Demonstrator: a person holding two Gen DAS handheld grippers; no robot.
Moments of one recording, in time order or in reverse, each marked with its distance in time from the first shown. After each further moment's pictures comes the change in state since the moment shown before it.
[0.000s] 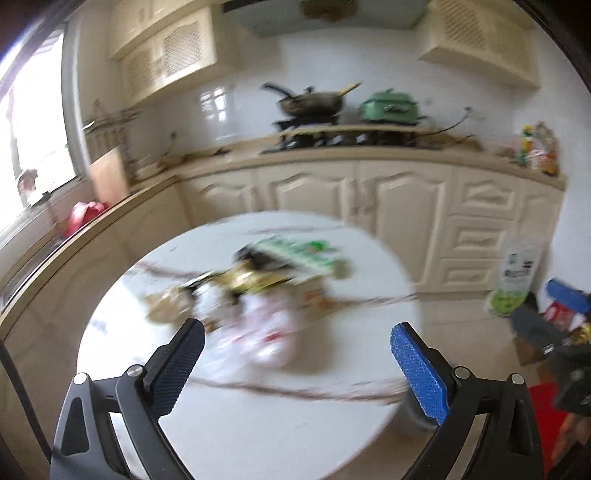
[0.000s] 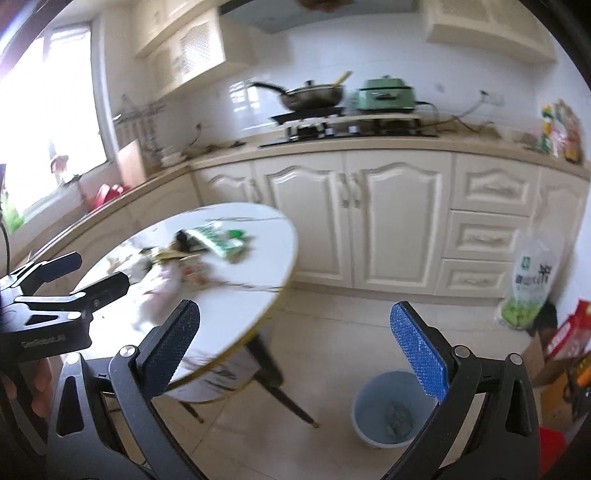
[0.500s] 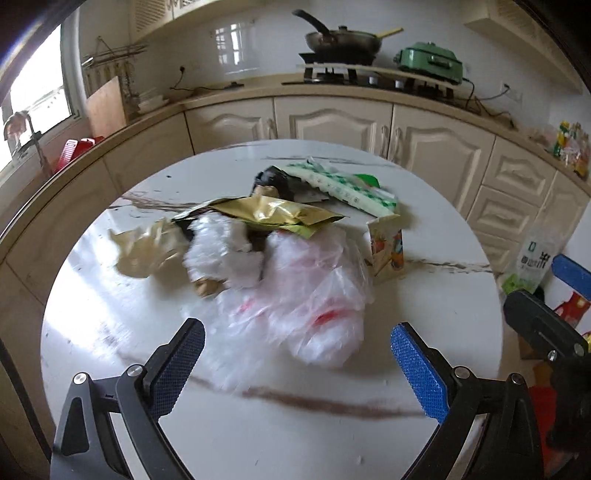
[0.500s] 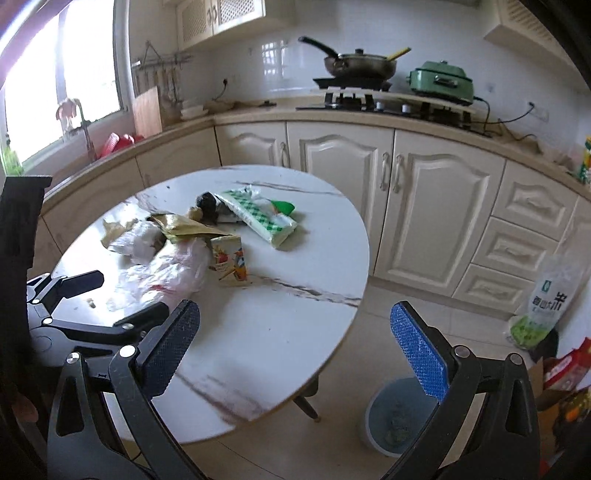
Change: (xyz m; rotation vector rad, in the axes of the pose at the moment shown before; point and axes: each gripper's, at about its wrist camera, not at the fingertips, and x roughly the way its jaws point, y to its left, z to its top) left arm 0.116 0.027 0.004 -0.076 0.220 -0.025; right arm 0.101 0.055 0.007 -0.118 0.137 0.015
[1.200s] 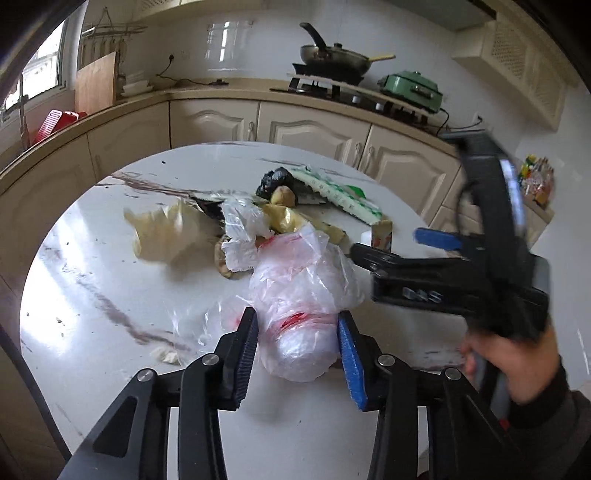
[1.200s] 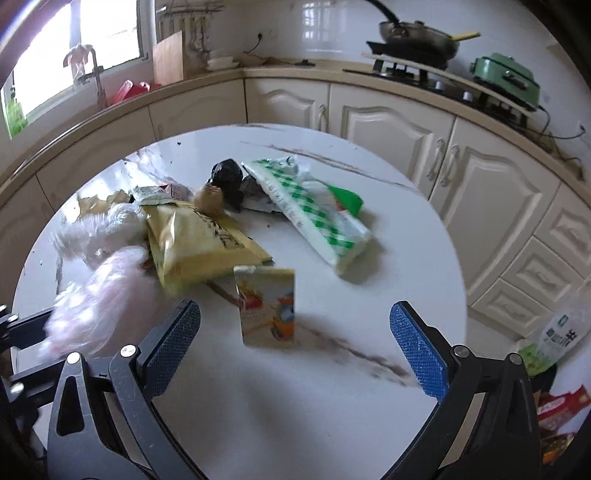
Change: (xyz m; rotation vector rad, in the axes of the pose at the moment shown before) left arm -0.027 0.113 0.000 -0.091 -0.038 -0.230; right arm 0.107 0.052 0.036 -0.133 0.160 0.056
